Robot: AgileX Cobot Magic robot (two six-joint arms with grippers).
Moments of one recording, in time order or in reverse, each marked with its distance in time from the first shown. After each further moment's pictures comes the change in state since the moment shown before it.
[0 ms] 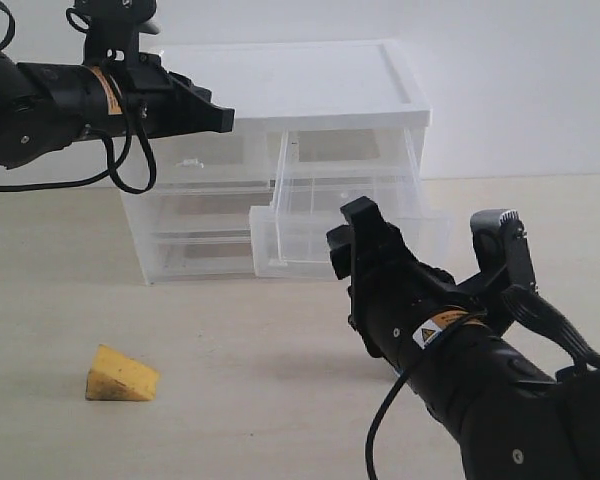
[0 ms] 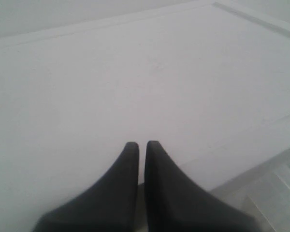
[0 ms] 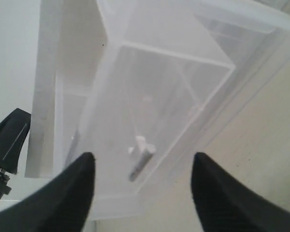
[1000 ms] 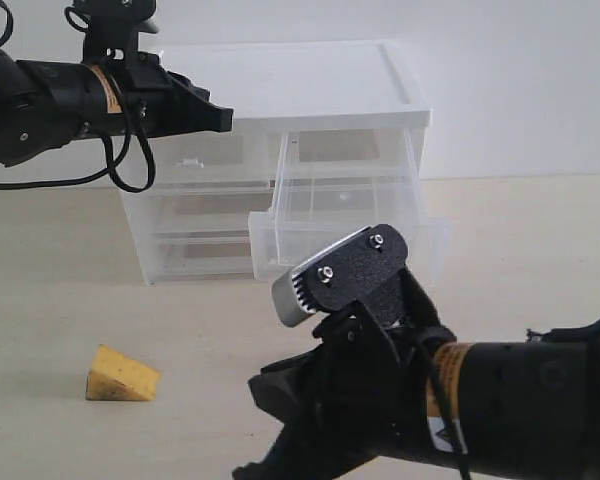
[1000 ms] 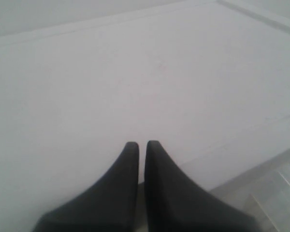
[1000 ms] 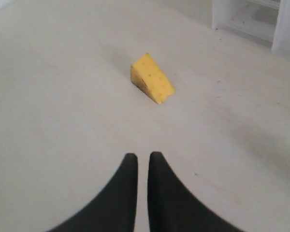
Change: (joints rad) left arm 0.000 -0.002 -0.002 0.002 0.029 0.000; right arm 0.000 -0.272 0.000 -1.050 0.678 -0.440
